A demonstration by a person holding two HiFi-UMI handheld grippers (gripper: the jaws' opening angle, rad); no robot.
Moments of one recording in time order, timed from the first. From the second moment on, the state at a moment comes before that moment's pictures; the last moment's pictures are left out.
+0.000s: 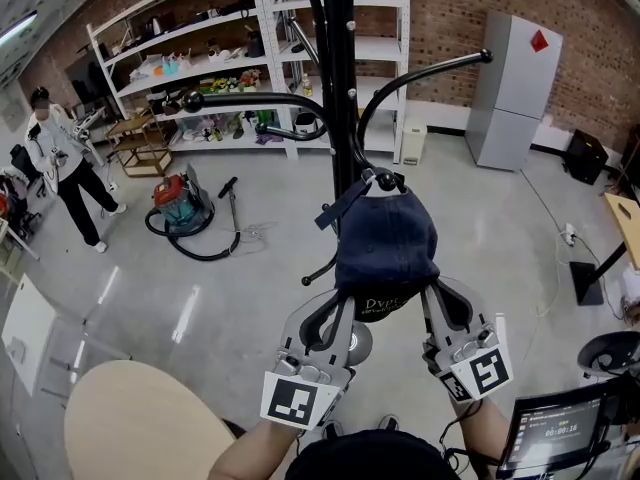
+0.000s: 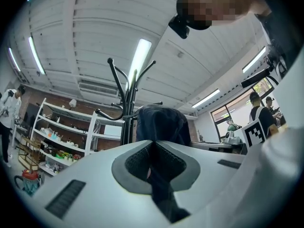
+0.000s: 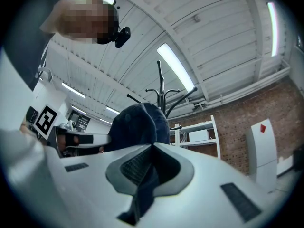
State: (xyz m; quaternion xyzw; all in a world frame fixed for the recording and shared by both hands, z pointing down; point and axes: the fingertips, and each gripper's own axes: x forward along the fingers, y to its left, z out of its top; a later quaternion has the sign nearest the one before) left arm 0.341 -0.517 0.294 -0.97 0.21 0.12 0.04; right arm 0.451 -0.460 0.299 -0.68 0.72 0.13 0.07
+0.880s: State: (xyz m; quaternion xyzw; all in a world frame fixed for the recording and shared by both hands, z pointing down) left arm 0.366 -0.562 0.317 -0.96 0.25 0.09 0.04; right arm 0.478 -0.510 0.329 -0.67 0.73 0.09 0.07
